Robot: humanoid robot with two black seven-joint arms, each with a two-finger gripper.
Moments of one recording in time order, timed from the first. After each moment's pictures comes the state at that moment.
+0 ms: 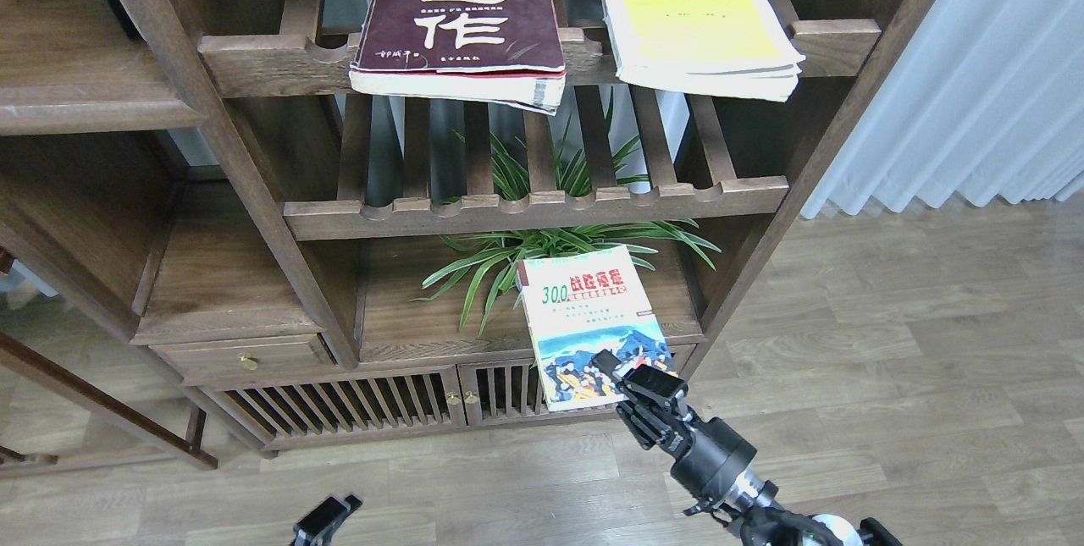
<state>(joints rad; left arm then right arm) -0.12 0.15 -0.68 -0.60 -0.56 -0.49 0.15 -0.11 0.01 1.08 1.09 0.30 0.58 -0.49</state>
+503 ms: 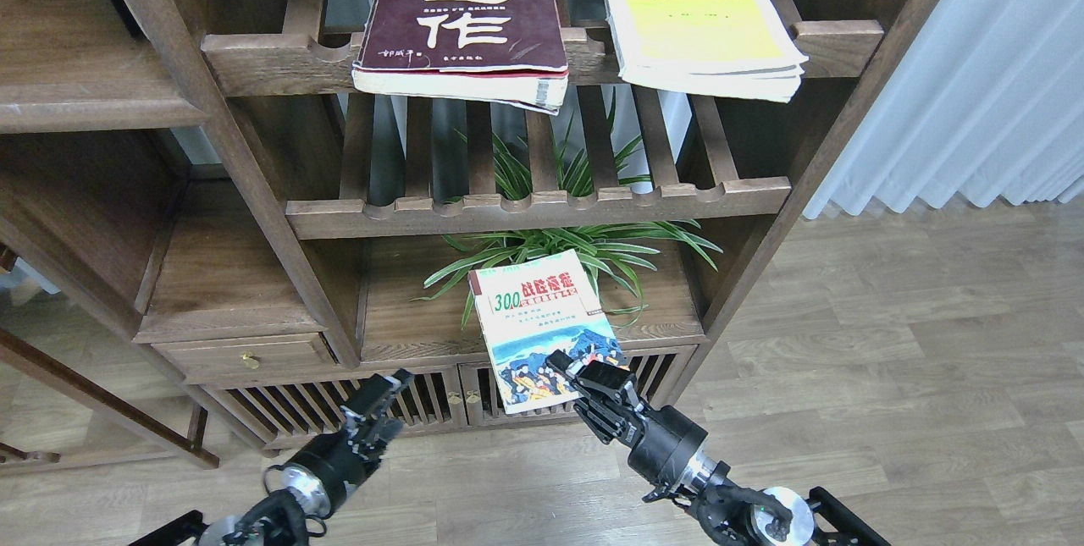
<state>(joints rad) -0.20 0.04 -0.61 -0.76 -0.59 -0.49 0.15 0.05 0.02 1.06 0.87 0.29 0.58 -0.49</state>
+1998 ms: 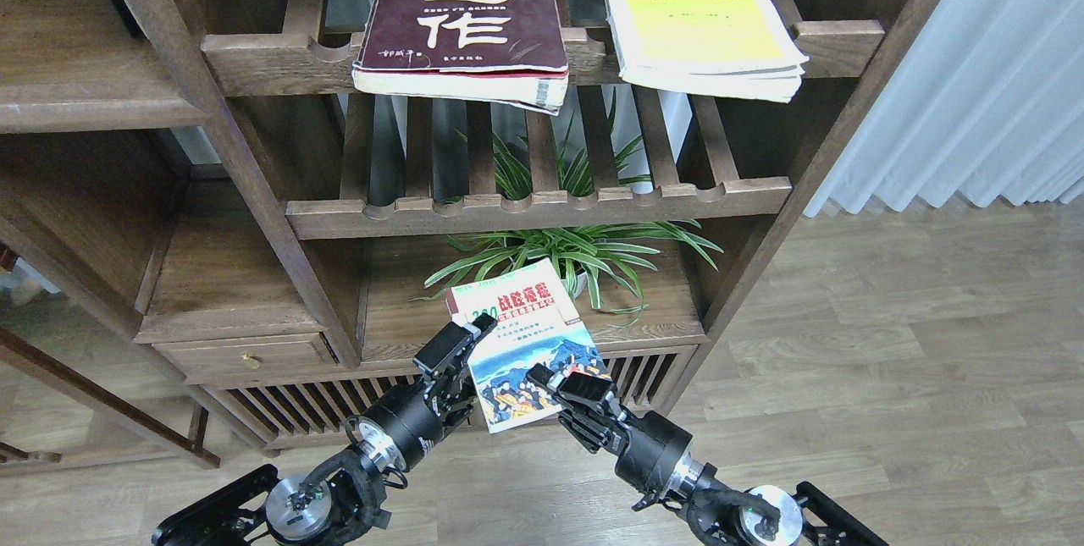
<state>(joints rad) -0.26 0.00 -0.62 -0.88 -0.59 -0.49 0.15 0.03 0.01 0.99 0.93 0.27 0.58 -0.49</state>
